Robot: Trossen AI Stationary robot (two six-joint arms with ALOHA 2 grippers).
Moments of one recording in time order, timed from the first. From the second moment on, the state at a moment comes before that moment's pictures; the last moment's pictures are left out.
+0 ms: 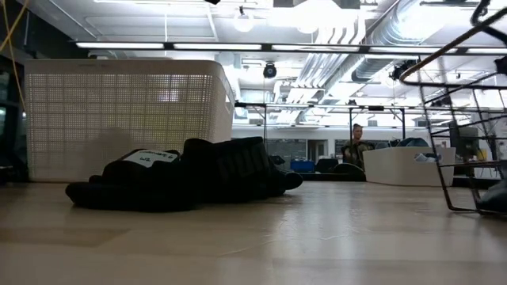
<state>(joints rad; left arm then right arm) -0.30 1.41 1.45 -0.79 -0.35 -0.26 0.79 1.57 0.91 -0.93 -0.08 2.05</state>
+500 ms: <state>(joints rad) -0.30 1.41 1.45 -0.79 -0.35 -0.26 0.79 1.57 0.87 -0.80 -0.05 2.13</state>
